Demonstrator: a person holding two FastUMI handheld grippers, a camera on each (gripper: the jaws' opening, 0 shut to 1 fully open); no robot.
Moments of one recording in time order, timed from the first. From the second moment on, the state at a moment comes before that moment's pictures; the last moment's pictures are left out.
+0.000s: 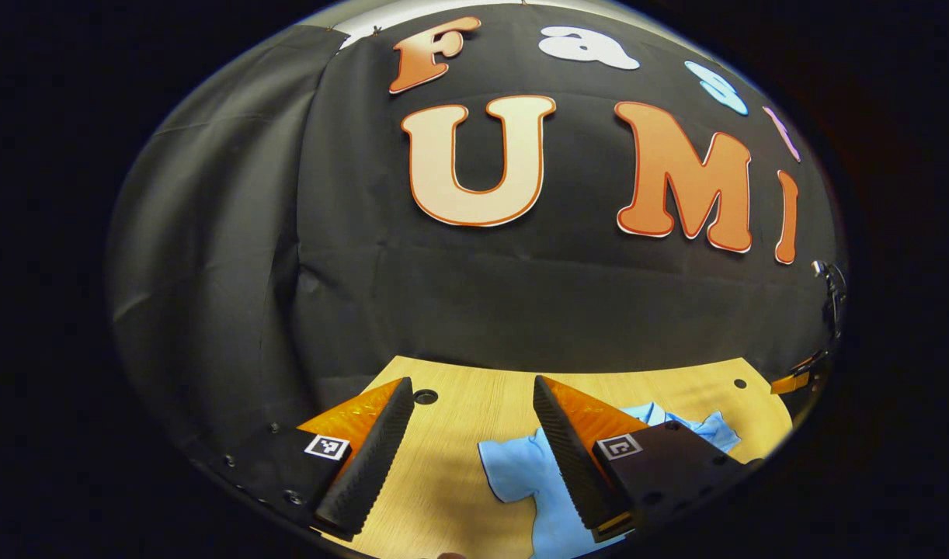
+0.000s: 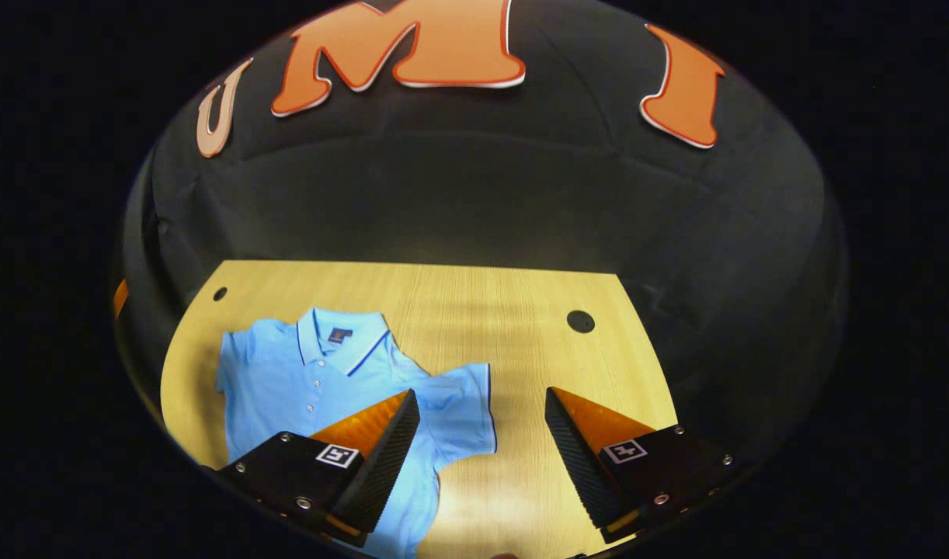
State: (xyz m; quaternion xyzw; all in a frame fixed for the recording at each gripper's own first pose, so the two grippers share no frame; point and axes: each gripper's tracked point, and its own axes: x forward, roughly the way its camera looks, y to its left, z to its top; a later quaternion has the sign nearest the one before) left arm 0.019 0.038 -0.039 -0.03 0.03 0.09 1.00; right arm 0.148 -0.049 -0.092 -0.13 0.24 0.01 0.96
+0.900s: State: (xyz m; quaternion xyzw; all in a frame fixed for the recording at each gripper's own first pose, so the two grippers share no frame) left arm 0.030 0.064 -0.072 -0.04 0.07 0.11 0.99; right arm 0.213 -0.084 -0.220 -0.16 0.43 0.00 0.89
